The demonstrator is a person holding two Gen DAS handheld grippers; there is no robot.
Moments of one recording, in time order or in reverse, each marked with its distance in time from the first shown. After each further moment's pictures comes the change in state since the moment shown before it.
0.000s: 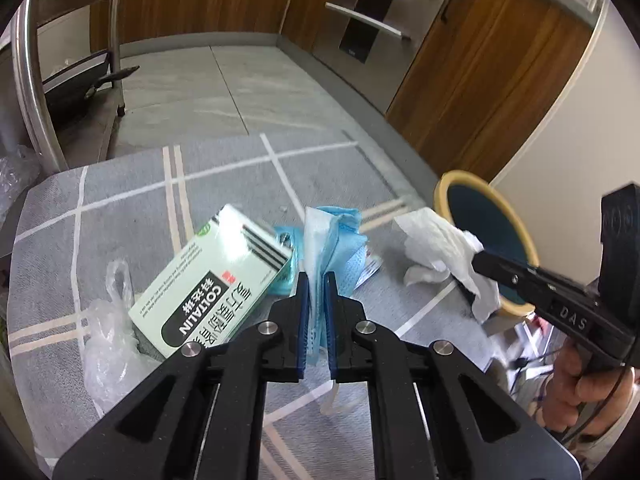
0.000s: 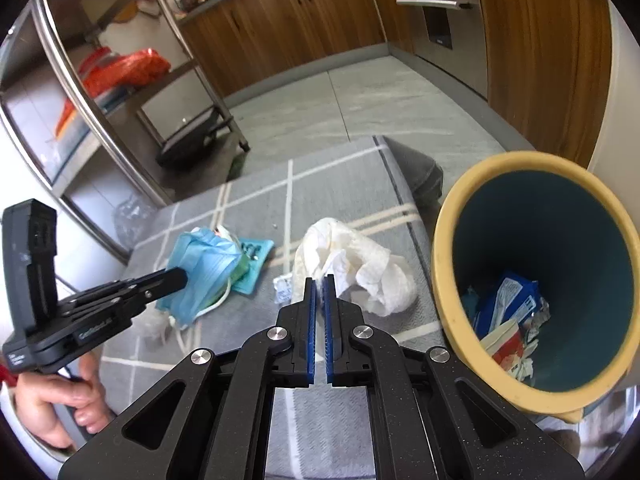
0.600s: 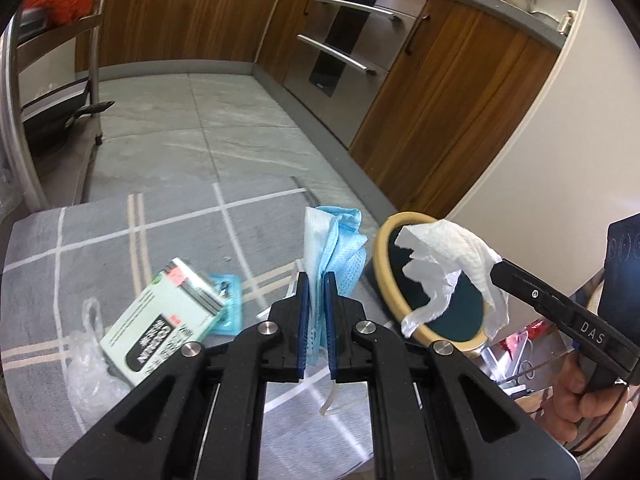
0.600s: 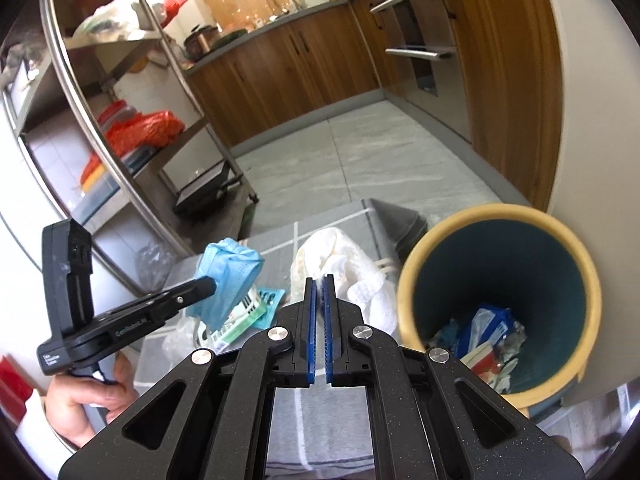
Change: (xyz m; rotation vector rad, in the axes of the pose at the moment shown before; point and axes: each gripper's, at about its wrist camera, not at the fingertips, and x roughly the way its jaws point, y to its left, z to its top) left arm -0.026 -0.047 0.029 0.016 -0.092 -0.096; right arm -0.085 -0.018 0.015 0.042 -0.162 0.024
